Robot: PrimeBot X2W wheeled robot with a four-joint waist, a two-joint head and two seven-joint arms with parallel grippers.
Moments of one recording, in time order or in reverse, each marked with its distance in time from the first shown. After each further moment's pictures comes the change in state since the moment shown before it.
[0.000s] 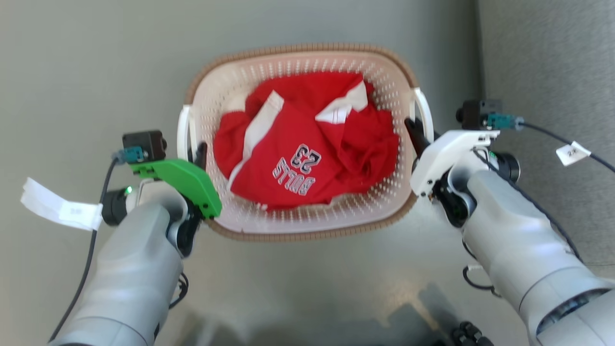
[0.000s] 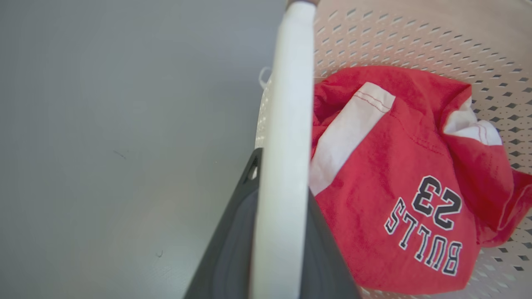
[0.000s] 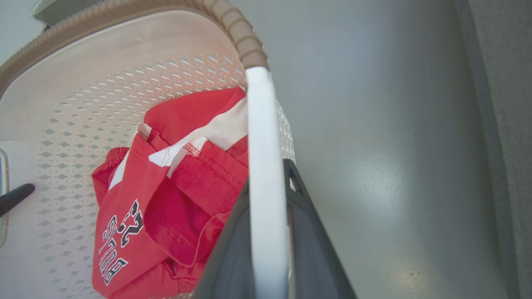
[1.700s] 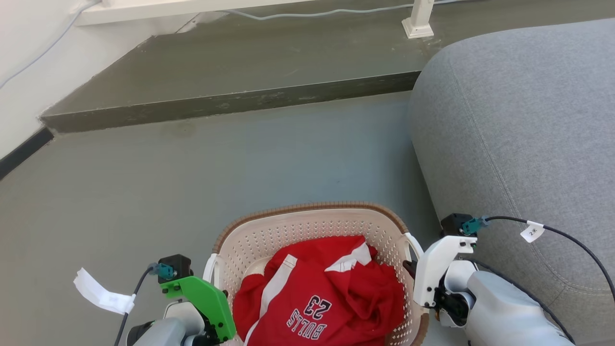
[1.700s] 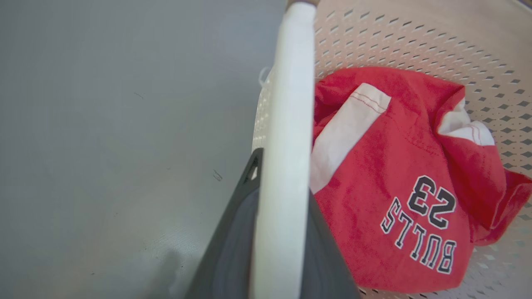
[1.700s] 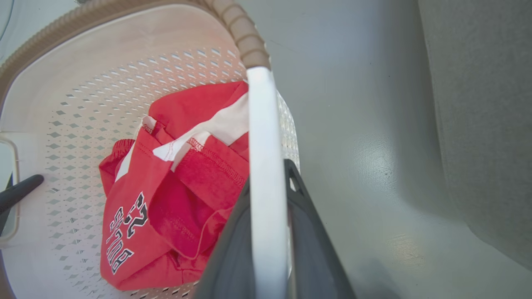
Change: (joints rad) left arm 0.327 0.002 -0.176 0.018 -0.234 0.016 0.207; right arm 0.278 0.006 0.150 0.056 0.172 -0.001 0.298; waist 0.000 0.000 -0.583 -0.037
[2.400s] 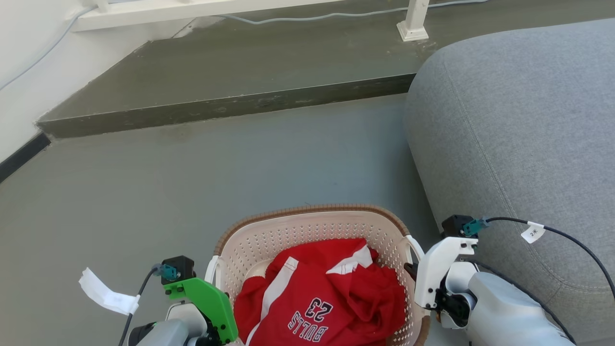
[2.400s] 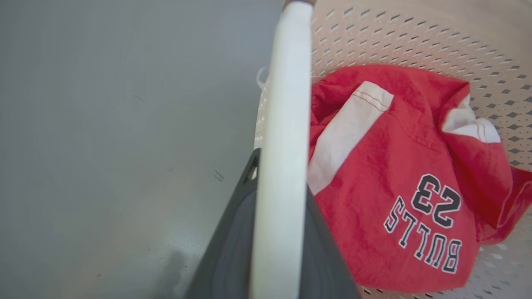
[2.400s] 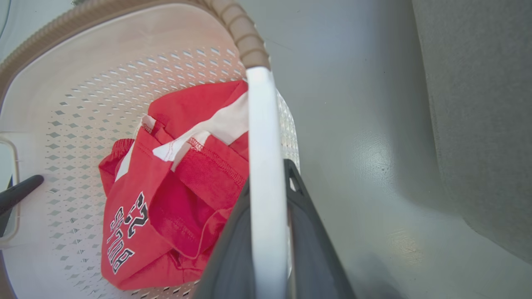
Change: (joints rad) left arm 0.000 0.003 -0.053 -0.009 -0.026 0.025 -0.001; right arm 0.000 -0.004 0.021 0.005 0.026 0.000 0.009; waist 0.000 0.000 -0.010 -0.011
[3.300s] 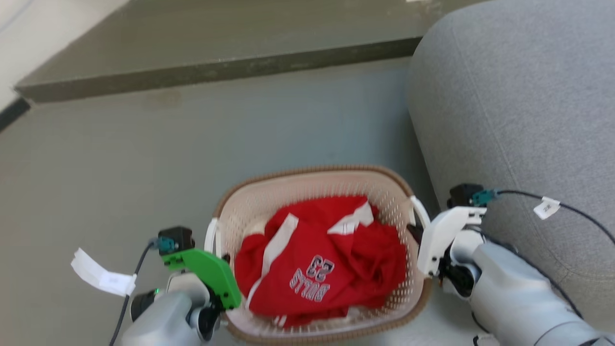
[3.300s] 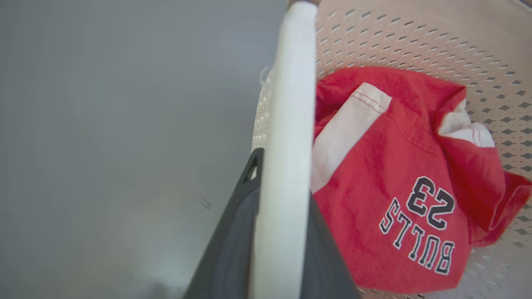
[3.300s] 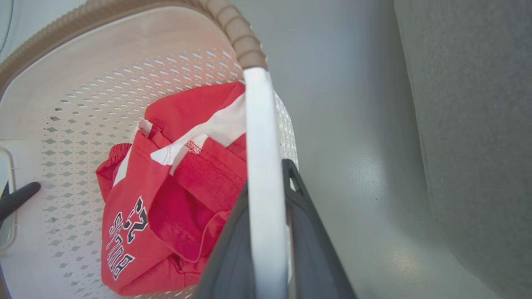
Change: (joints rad) left arm -0.062 0.004 -0.020 -0.046 -0.043 0.034 -0.077; right arm -0.070 -0.024 0.009 -0.023 0.008 0.000 -0.071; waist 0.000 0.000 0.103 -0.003
